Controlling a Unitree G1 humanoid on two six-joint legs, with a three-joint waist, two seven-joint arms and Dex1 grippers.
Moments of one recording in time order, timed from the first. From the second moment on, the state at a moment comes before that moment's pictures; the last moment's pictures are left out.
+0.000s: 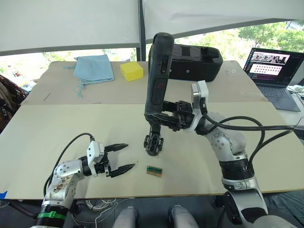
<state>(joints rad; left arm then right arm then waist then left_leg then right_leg) -0.11 0.51 0.04 0.10 -0.45 -0.06 -1.22 -0.68 -0.28 0.03 -0.05 0.63 0.44 1.08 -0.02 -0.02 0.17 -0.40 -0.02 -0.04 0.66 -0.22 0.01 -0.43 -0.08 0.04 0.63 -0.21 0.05</state>
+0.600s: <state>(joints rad) -0.12 0.51 0.04 0.03 -0.48 0.01 -1.19 -0.68 -0.29 0.03 -0.05 0.63 0.45 1.09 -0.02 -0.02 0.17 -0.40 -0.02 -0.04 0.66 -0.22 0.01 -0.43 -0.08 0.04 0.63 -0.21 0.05</state>
